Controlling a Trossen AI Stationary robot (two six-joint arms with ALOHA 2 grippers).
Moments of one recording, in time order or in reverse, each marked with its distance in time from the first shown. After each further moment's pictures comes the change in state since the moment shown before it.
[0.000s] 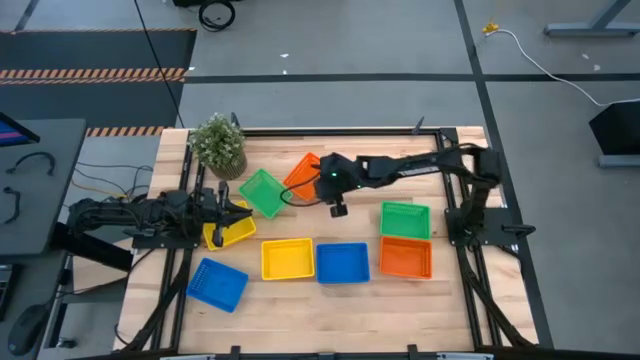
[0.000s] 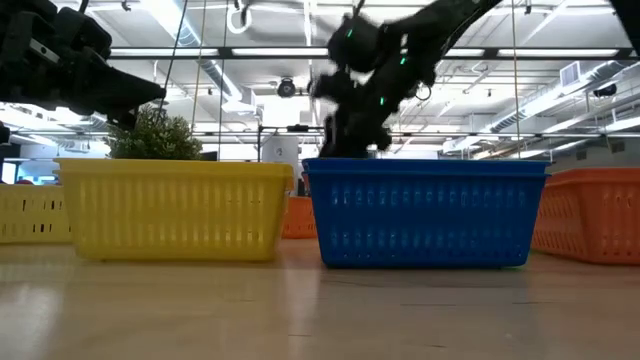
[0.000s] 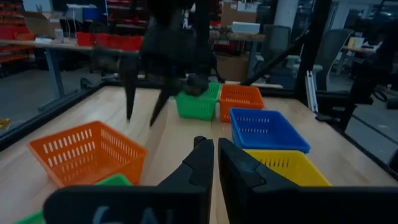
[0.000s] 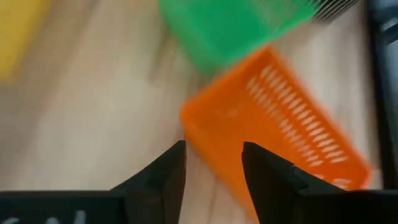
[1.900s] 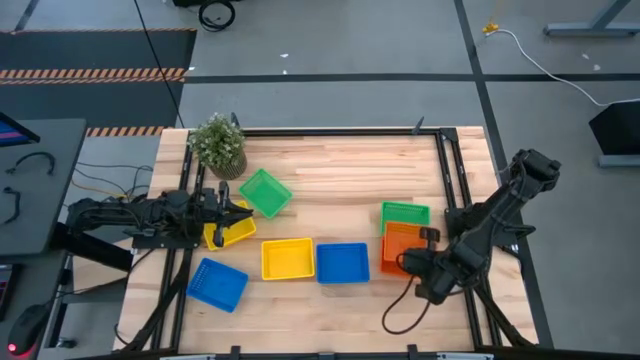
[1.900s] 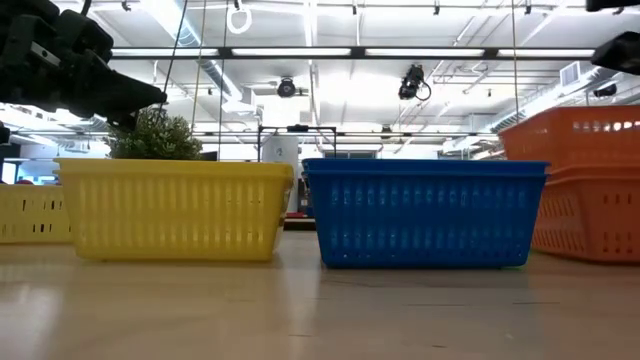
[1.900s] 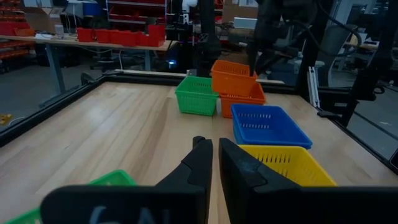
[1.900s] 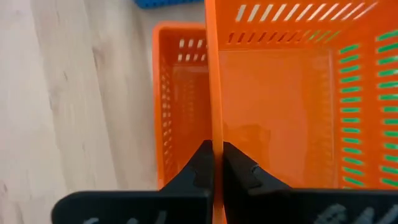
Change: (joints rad) left arm 0.000 0.011 0.000 -0.006 0.000 0.000; right arm 1.004 -0.447 -0.285 -0.796 0.371 1.463
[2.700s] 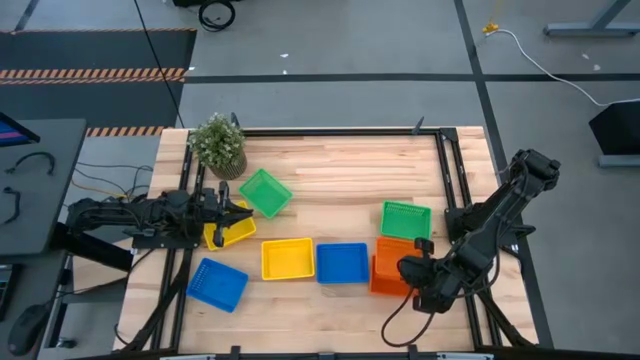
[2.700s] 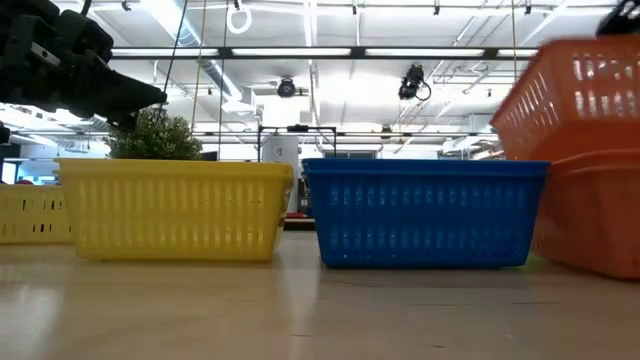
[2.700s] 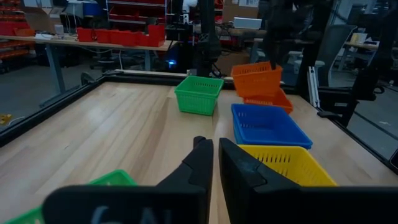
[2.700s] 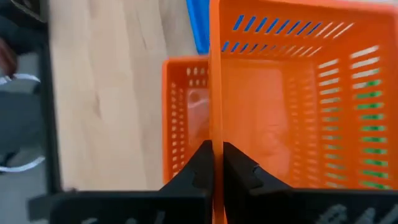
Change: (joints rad) left arm 0.000 0.000 0.000 0.000 0.000 0.000; right arm 0.028 0.001 0.070 0.162 0.008 0.013
